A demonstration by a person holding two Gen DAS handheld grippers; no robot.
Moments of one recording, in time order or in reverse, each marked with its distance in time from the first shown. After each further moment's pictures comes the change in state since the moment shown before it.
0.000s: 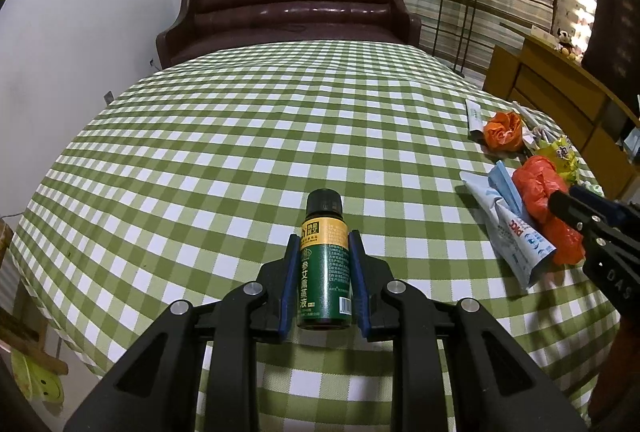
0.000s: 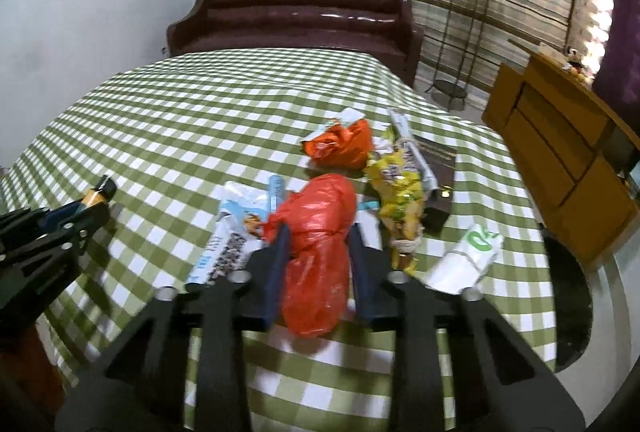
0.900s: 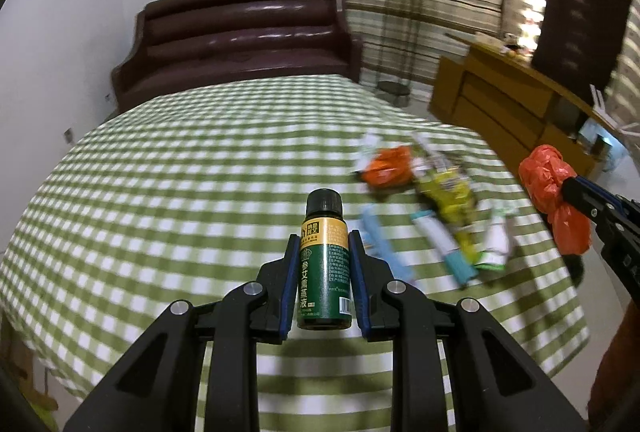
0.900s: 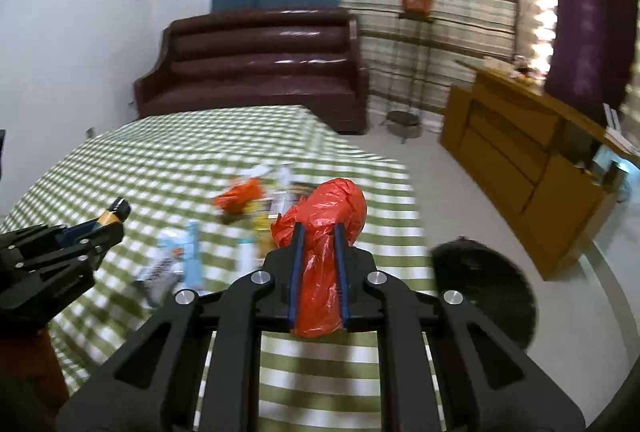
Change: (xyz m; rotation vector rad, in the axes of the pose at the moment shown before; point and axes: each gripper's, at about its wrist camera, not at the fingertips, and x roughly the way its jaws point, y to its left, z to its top) left arm -0.033 -0.090 0.029 0.098 -0.081 -0.162; right arm -0.086 -0.103 -0.009 0.134 -0.175 -0.141
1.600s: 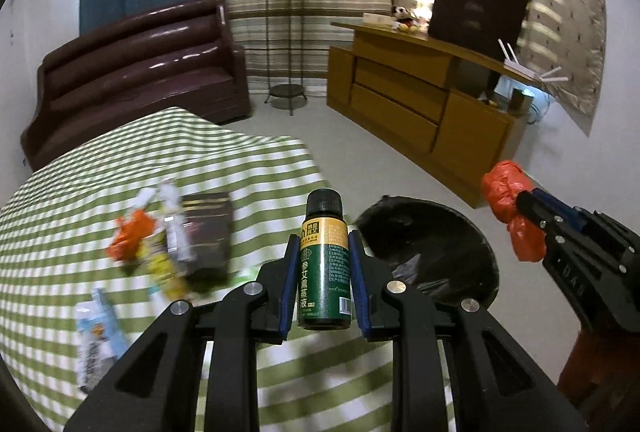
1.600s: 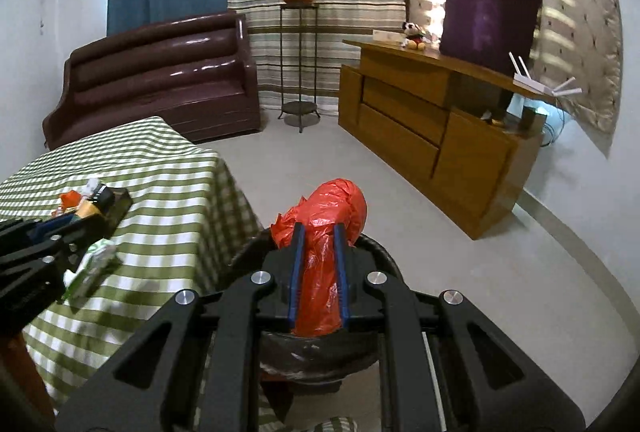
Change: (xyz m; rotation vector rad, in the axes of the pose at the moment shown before) left arm 0.054 -0.202 0.032 0.224 -0.008 -0.253; right arm 0.013 -0.167 -0.037 0.186 0.014 -0.269
